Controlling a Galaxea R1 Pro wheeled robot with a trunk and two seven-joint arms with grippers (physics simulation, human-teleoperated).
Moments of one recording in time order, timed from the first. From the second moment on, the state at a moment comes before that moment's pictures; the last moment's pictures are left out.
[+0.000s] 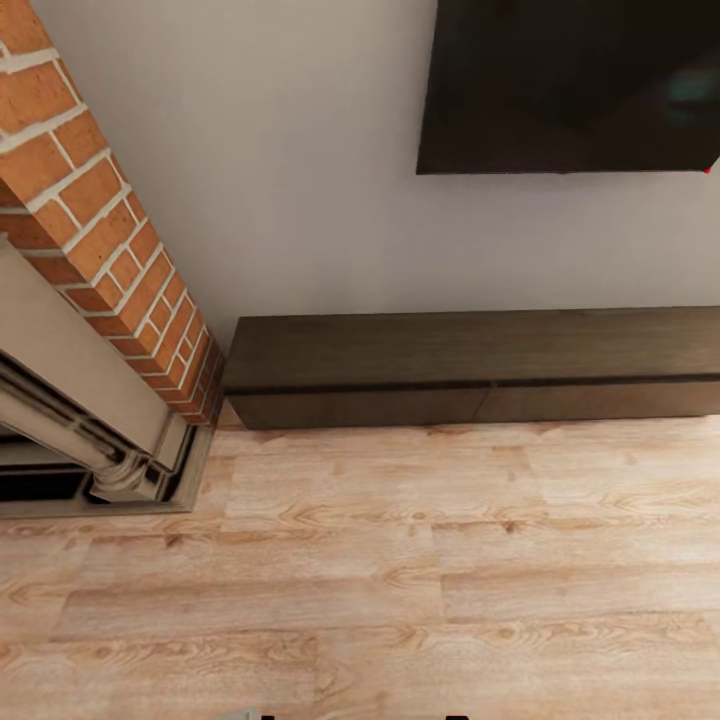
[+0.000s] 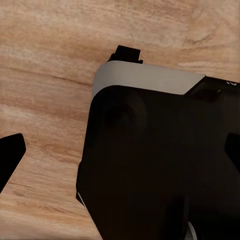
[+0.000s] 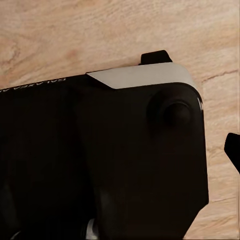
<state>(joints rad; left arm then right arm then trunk) -0.36 -0.07 0.09 -0.17 0.10 0.02 0.18 -0.34 0.15 0.27 -0.11 -0.41 -0.15 -0.21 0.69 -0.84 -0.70</state>
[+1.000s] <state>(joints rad) -0.36 -0.06 0.09 -0.18 0.10 0.03 0.18 -0.34 0.11 0.25 -0.09 -0.45 -0.16 -0.21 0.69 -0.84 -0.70</state>
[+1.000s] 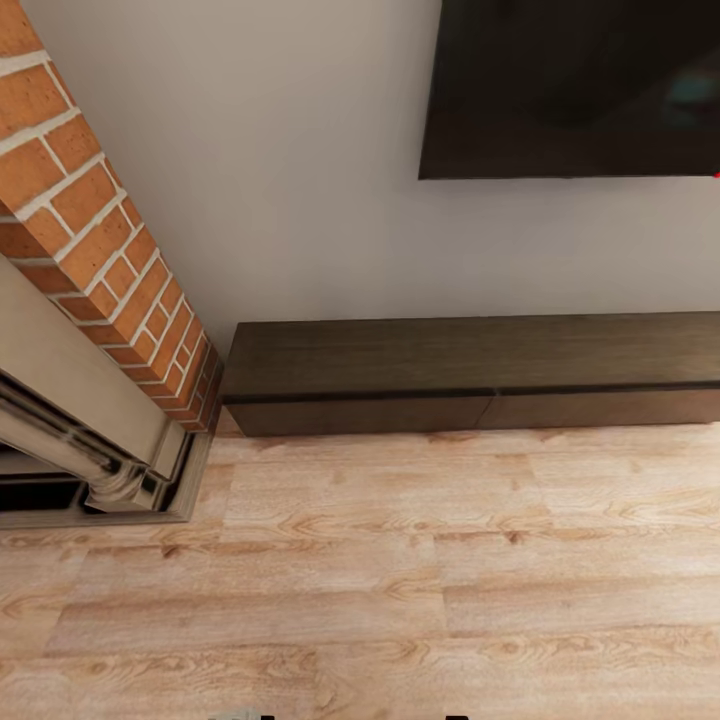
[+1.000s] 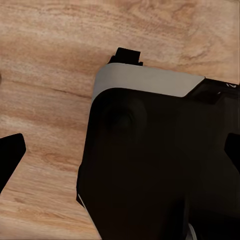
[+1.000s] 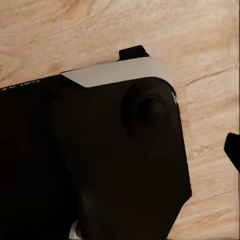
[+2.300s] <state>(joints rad) -0.39 -0.04 0.10 -1.14 0.29 1.00 -0.03 -0.34 -0.13 0.09 -0.58 -0.92 0.16 0.50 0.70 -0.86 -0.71</state>
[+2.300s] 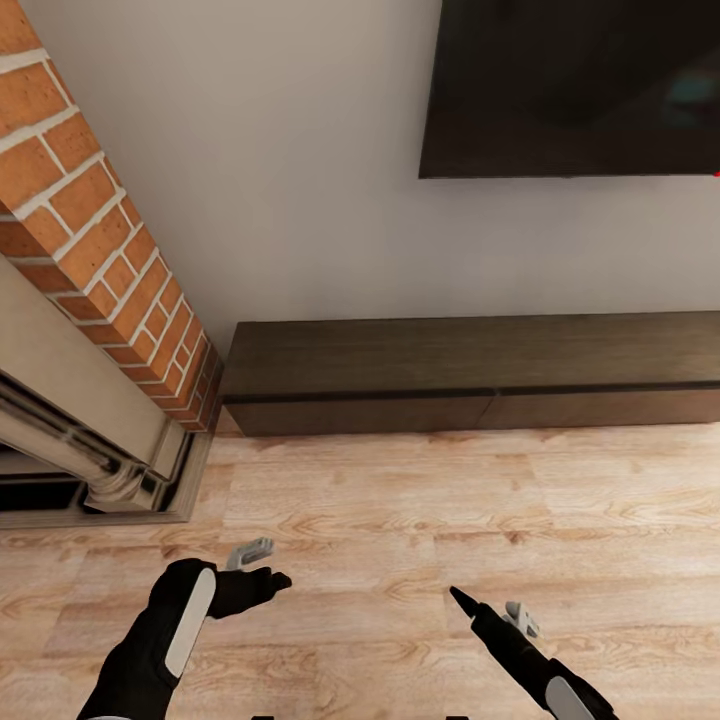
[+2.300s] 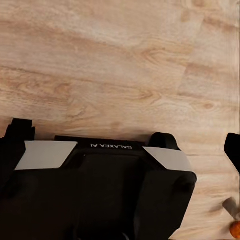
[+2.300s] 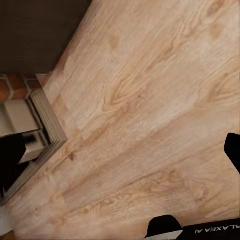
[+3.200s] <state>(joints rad) -0.39 0.23 -0.02 -1.11 1.08 1.00 -0.03 -0.34 -0.13 0.09 -0.58 -1.03 0.18 0.63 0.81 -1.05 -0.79</state>
